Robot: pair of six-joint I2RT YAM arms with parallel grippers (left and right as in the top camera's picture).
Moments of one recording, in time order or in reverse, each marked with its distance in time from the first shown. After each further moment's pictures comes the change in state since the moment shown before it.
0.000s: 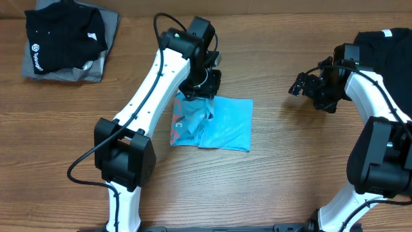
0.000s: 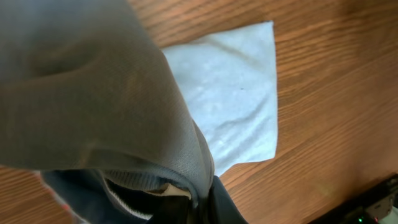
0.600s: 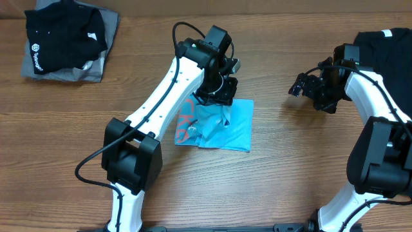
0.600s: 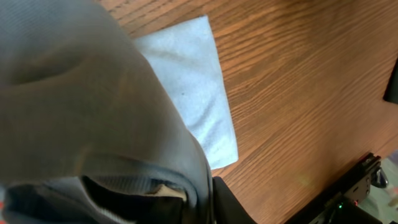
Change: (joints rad) left arm -0.078 0.002 -0.048 0.099 0.091 0.008; right arm 0.000 0.000 0.000 -0.006 0.000 0.000
